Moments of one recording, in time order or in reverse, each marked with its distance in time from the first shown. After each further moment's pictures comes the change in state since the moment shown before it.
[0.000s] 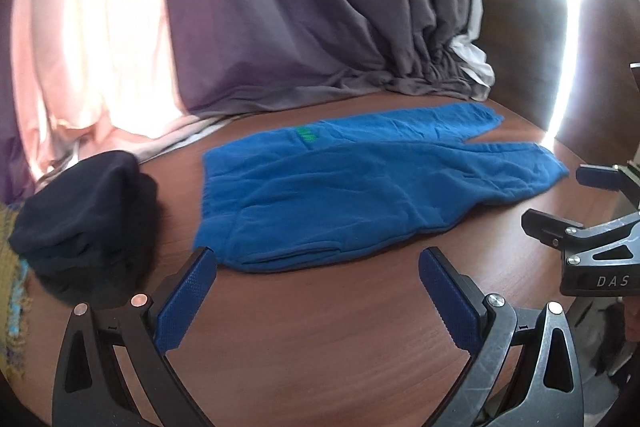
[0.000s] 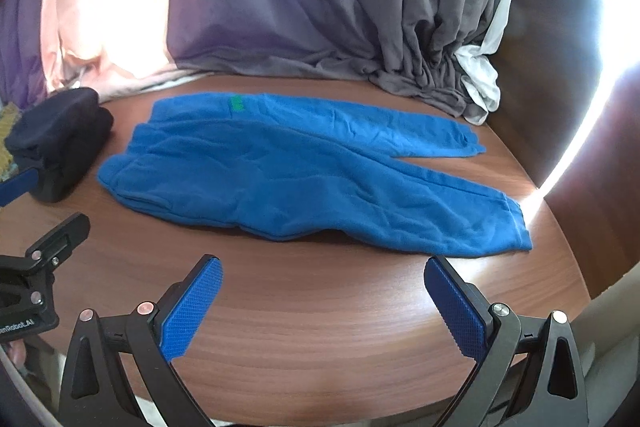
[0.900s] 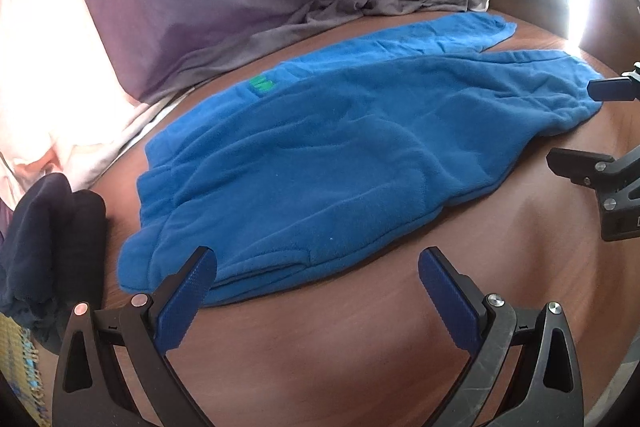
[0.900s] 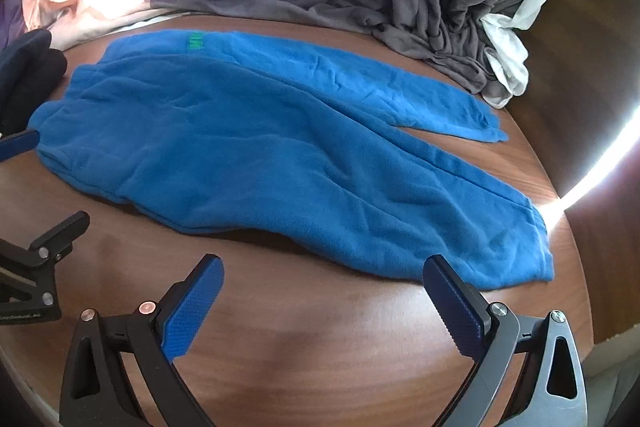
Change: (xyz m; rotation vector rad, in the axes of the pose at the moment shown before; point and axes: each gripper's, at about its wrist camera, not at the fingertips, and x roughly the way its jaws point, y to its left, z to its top) left arm 0.120 -0.048 -0.006 0.193 0.172 0.068; right arm 0.112 -0.035 0.004 -0.118 0.118 -0.014
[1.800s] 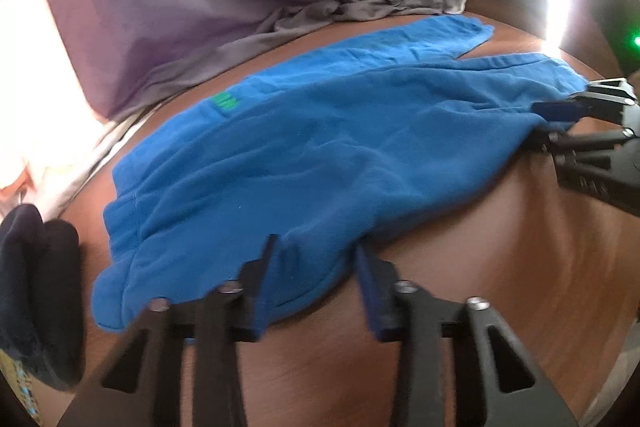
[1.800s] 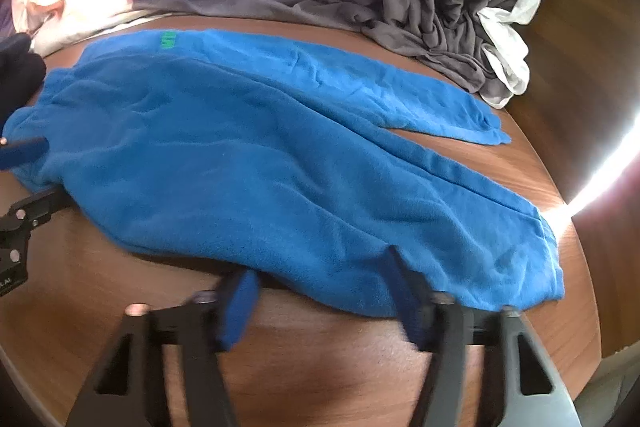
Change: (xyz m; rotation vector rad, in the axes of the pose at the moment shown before) left arm 0.006 -0.009 0.021 0.050 -0.023 -0.108; right arm 0.031 -0.019 0.005 0.000 -0.017 -0.010
